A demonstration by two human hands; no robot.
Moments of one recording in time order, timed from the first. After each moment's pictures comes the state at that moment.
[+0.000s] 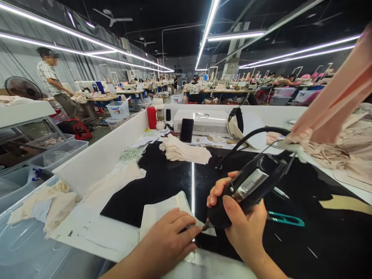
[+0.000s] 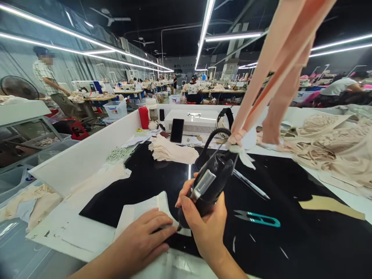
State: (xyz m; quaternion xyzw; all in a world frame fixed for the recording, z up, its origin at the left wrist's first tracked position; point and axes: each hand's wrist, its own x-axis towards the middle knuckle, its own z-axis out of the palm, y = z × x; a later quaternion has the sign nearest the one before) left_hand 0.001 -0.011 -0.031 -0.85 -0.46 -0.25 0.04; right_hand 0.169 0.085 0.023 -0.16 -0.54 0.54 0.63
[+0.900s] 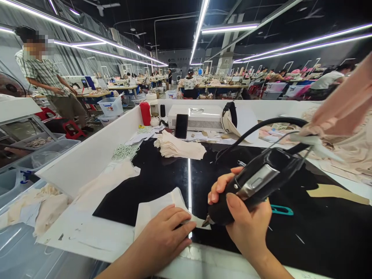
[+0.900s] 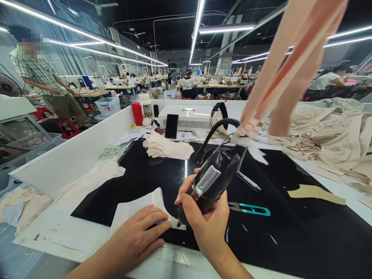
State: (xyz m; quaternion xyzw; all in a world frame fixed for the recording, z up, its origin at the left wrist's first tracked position) left_hand -0.002 -0.014 -0.021 -0.85 -0.46 -0.24 0.02; right_hand 0.174 0.081 0.032 -0.17 -0.52 0.53 0.65
